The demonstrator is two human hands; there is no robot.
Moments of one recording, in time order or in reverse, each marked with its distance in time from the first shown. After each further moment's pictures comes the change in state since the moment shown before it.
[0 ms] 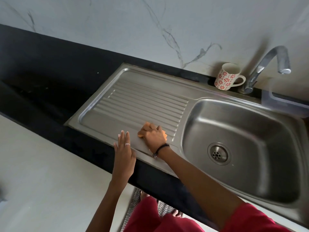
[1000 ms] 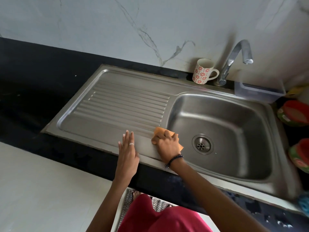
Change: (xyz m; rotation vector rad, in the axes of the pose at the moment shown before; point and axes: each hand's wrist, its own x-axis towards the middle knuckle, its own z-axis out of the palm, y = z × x) left_hand -0.011 0.028 0.034 0.022 -0.112 0.190; right_hand -0.092 0.040 -0.006 -0.312 0.105 0.303
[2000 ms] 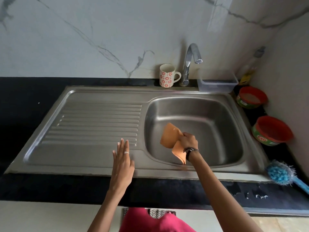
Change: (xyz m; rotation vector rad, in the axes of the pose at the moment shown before) left_hand 0.013 0.033 0.015 0.016 -0.153 0.167; right_hand -0.044 0.114 -0.024 1.191 0.047 1.065
